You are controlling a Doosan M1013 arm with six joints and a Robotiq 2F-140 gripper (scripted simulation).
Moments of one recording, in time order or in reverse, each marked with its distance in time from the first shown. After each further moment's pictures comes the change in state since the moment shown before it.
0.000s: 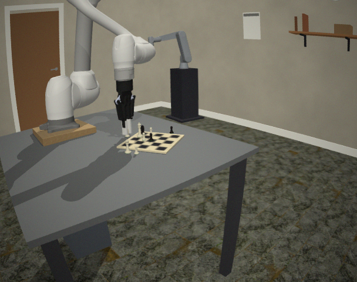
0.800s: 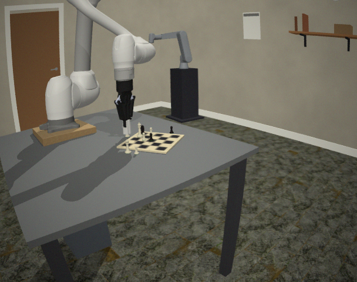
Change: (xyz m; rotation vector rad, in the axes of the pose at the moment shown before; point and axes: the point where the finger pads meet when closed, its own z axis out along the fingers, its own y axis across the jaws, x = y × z) arm 0.000 0.000 0.000 0.000 0.000 0.000
